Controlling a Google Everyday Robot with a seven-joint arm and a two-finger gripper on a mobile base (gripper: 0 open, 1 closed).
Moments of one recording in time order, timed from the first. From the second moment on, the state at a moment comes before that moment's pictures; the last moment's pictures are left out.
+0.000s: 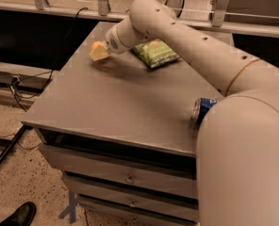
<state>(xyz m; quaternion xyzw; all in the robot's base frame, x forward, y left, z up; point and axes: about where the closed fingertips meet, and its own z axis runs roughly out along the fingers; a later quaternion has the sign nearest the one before) 0.775 0.116 0.856 -0.44 0.78 0.21 0.40</state>
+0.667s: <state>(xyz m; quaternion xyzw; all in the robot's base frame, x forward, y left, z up) 0.723 -0.009 0.878 -0.40 0.80 0.20 0.41</state>
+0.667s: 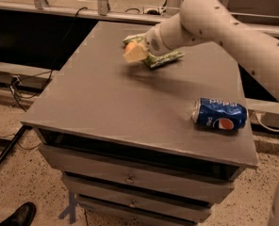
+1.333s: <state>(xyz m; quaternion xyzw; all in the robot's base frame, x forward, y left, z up) 0.666 -0.110 0.886 -0.36 0.83 0.18 0.38</state>
